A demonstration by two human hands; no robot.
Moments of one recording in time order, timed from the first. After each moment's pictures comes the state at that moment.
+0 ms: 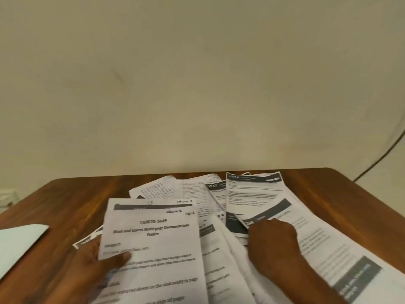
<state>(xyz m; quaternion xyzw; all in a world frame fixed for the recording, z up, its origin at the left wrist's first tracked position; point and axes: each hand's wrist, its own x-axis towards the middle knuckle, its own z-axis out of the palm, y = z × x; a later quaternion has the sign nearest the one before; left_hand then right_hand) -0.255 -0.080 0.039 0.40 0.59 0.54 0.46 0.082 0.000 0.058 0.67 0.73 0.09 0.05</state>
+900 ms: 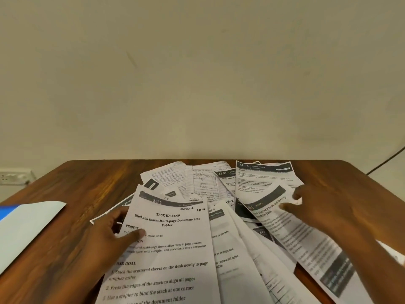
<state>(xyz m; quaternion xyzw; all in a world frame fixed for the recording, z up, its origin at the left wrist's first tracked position) -0.263 -0.084 0.038 0.46 0.70 0.48 0.26 0.149 0.022 0.102 0.72 0.69 -0.03 -0.09</state>
